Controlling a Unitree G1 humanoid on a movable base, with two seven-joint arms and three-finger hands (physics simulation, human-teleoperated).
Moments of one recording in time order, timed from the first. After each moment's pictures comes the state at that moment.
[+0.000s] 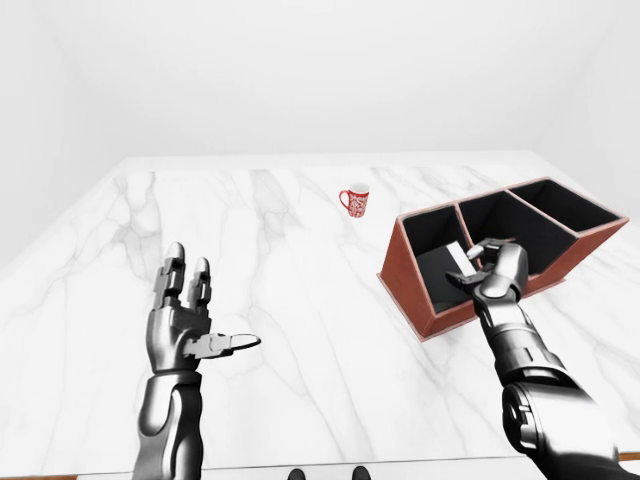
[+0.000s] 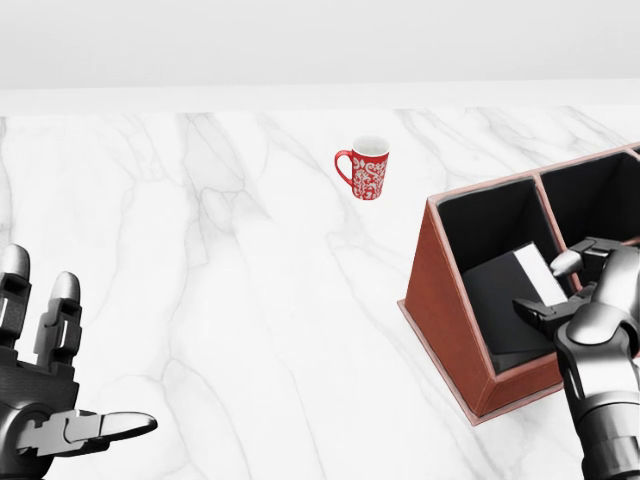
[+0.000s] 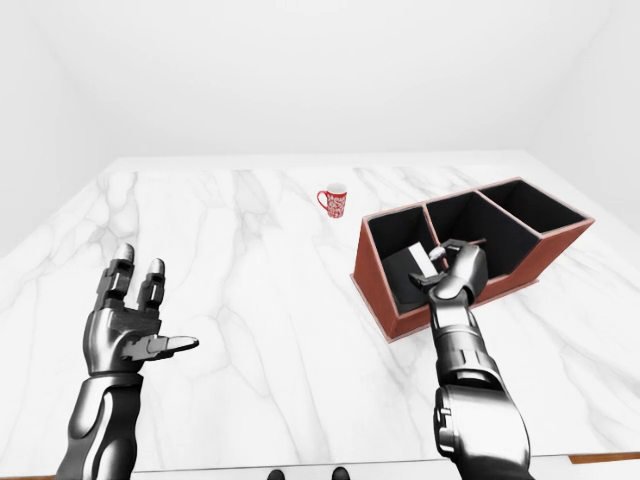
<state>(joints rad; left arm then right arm) 0.15 0.01 0.22 -0.26 -0.39 -0.06 -0.19 -0.66 -0.38 -0.20 0.99 -0.18 0.09 -0.52</state>
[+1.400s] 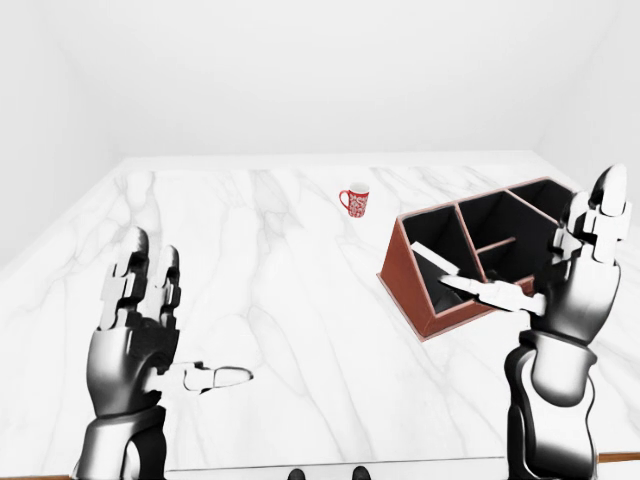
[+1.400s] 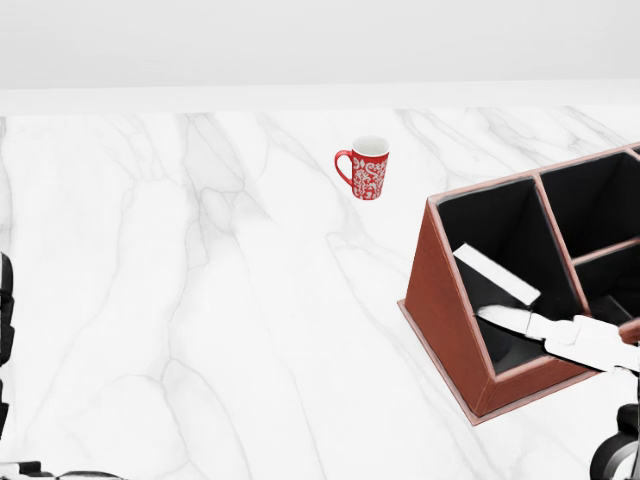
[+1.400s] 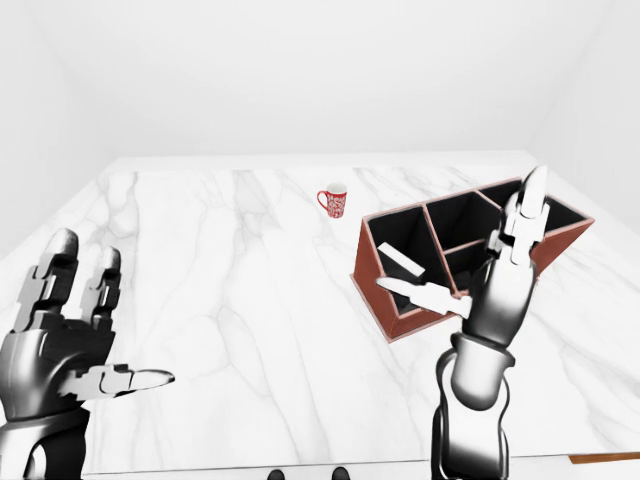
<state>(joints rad) 0.31 -0.05 0.30 -0.73 -0.27 0.09 -0.28 0.00 -0.06 -0.22 -0.61 -0.21 0.09 -0.24</state>
